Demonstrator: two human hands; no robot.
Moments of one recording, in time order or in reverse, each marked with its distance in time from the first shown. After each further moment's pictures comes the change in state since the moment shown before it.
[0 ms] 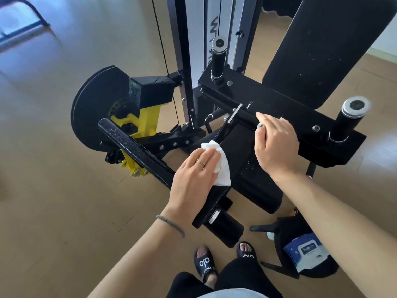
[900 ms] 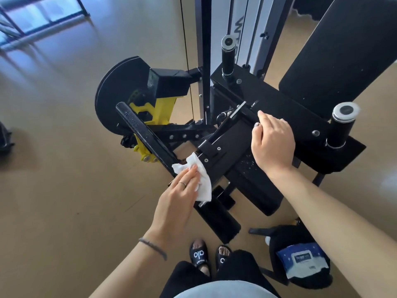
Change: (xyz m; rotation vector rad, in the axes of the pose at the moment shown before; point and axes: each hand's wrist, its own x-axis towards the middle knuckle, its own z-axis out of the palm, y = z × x) left_hand -0.081 0.027 -0.003 -0.018 -0.099 -0.274; right_hand 0.002 0.004 -0.007 0.003 -0.117 -0.023
